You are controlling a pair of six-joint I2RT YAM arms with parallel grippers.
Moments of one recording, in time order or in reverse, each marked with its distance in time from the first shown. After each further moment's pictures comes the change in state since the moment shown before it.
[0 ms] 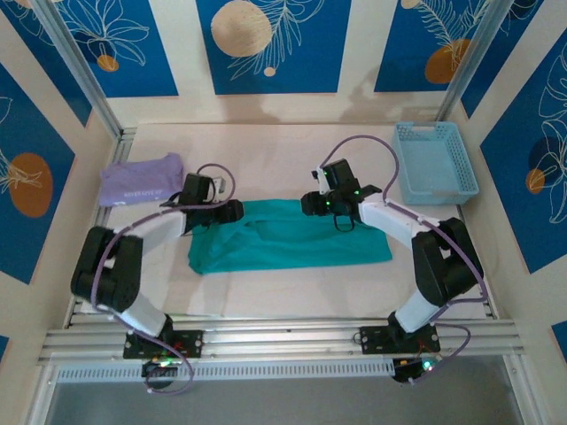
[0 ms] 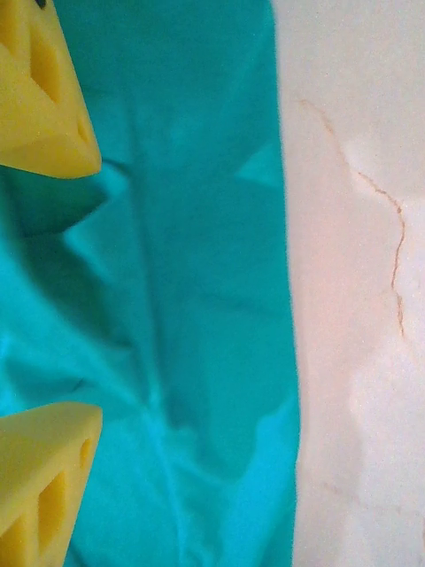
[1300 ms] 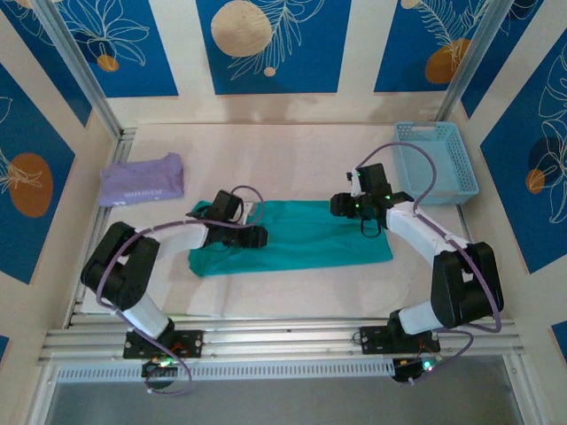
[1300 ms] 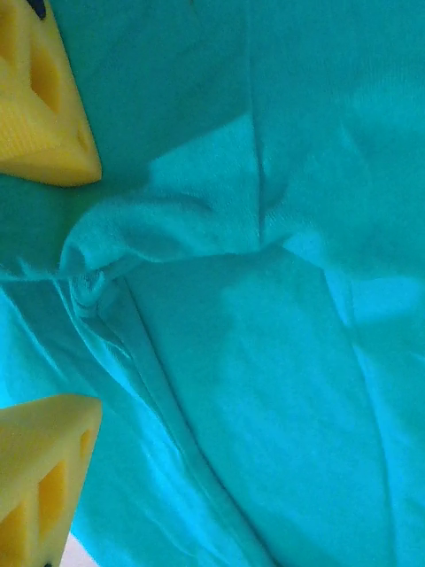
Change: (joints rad) left arm -0.232 0.009 -0.080 -0.024 0.085 -0.008; right arm -0.212 -0.182 -0.122 -0.101 0.000 0.019
